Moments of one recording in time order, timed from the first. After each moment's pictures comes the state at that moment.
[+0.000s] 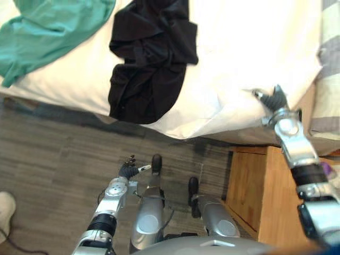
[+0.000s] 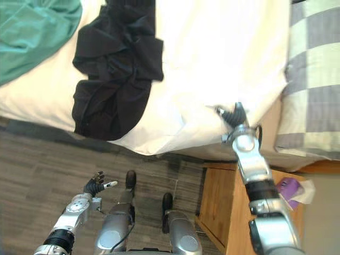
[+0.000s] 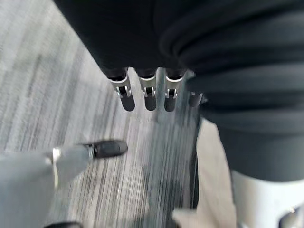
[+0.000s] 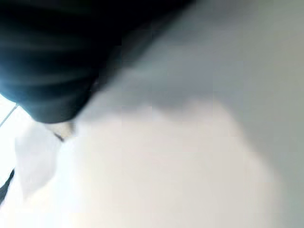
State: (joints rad) left arm -0.07 0.27 -0.04 0.69 -0.13 0.10 0.03; right arm -0.36 -0.43 0.01 0.25 0.02 0.17 -0.14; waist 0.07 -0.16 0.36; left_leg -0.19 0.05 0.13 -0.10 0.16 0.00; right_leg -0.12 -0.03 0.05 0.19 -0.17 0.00
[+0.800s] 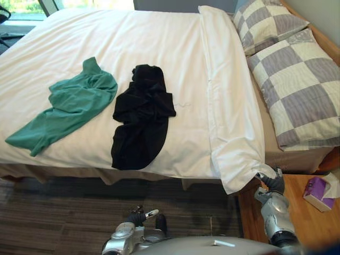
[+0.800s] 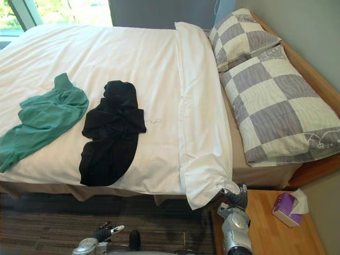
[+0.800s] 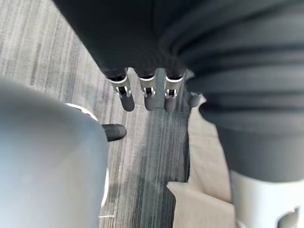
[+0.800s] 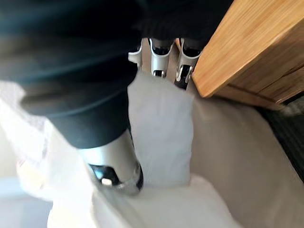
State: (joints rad) left arm 0.11 0.15 -0.04 0.89 -0.19 0.08 -0.04; right arm 0.01 -0.13 -0.23 0.69 0.33 -0.20 -0.25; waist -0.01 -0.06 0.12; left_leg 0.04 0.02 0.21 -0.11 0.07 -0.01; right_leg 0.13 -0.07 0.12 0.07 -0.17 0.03
